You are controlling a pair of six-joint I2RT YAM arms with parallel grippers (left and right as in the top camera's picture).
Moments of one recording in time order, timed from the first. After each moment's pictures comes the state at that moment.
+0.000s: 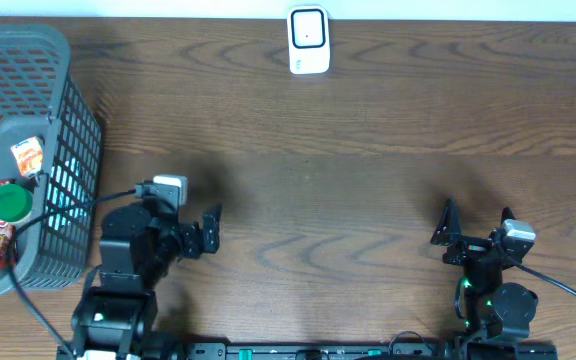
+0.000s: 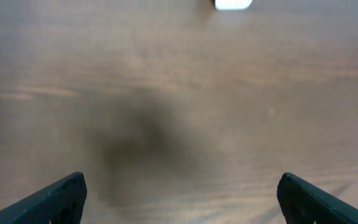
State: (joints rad) left arm -0.10 0.63 0.53 -0.50 0.18 -0.09; right arm -0.10 0.01 0.01 -0.07 0.00 0.20
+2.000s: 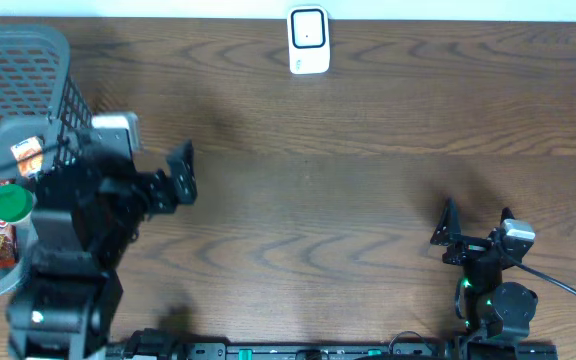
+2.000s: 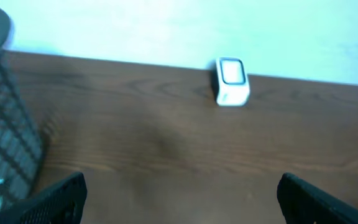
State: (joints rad) left arm -0.10 0.85 1.15 -0.75 0.05 -0.18; right arm -0.10 0.02 0.01 -0.07 0.00 0.20
